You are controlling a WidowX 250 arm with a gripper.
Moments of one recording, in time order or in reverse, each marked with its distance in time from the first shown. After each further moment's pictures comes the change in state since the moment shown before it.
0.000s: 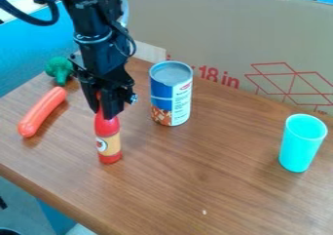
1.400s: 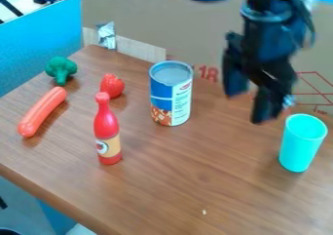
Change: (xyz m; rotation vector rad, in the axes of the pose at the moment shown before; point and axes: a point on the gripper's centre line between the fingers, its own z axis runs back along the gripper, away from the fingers) arm 0.051 -0.194 0.045 -0.068 -0.039 -0.593
